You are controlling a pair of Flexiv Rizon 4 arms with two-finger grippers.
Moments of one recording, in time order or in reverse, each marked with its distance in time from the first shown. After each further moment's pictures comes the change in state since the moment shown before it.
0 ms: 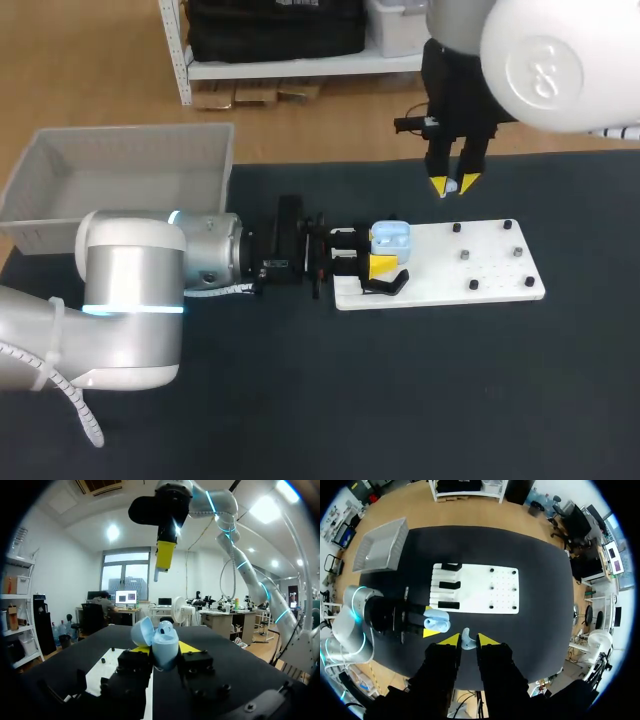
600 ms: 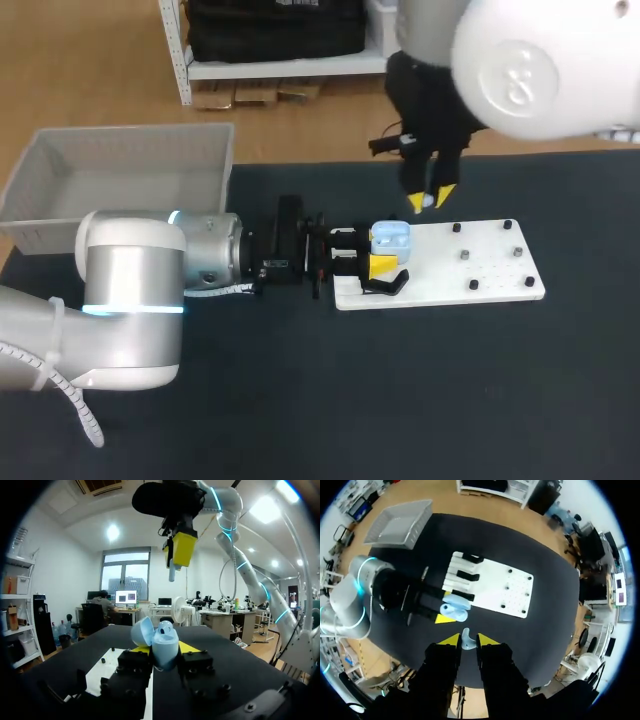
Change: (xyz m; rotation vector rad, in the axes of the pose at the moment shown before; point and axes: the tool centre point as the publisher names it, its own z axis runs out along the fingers) left arm 0.000 0.000 0.000 0.000 0.000 0.000; right arm 0.019 0.035 0.003 -0.010 0.037 -0.228
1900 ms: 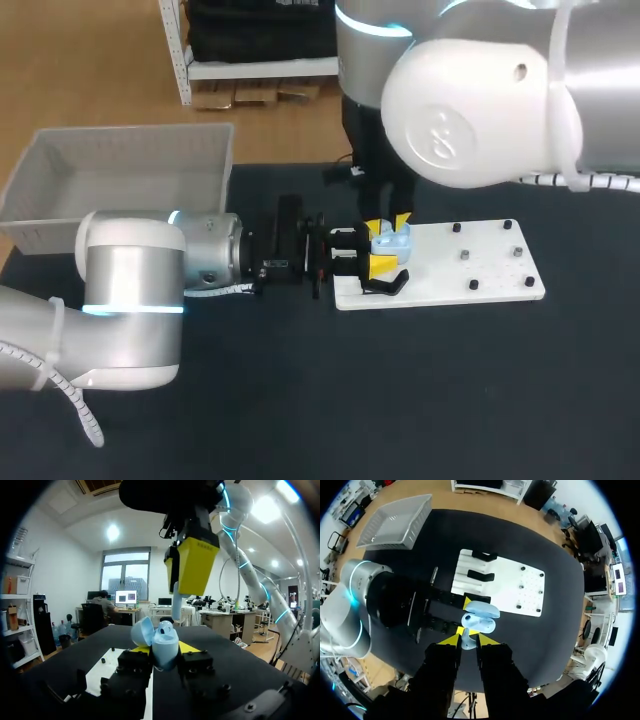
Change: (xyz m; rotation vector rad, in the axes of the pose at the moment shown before) left arm 0.000 0.000 0.000 0.000 0.000 0.000; right arm -0.011 0.038 0.038 0.018 0.010 0.082
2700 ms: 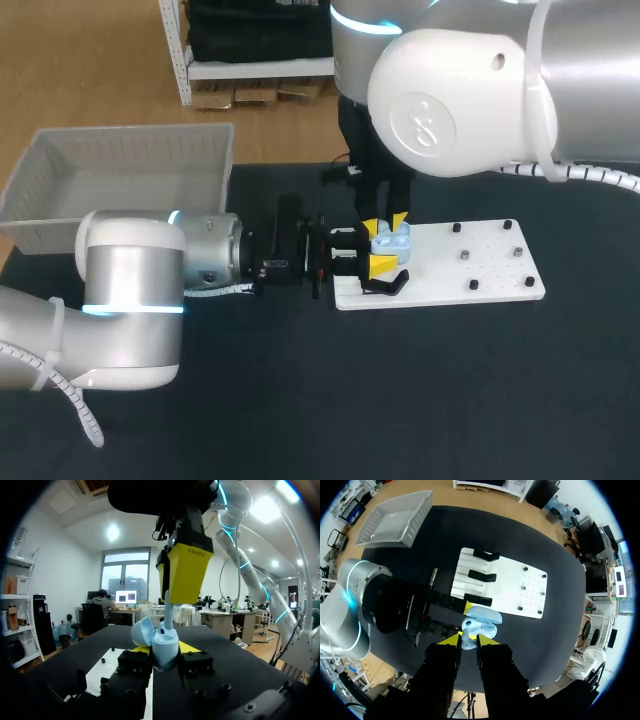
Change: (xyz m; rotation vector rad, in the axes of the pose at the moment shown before) left arm 0.000 0.000 0.000 0.000 0.000 0.000; right arm -0.007 0.000 0.006 0.001 0.024 -0.013
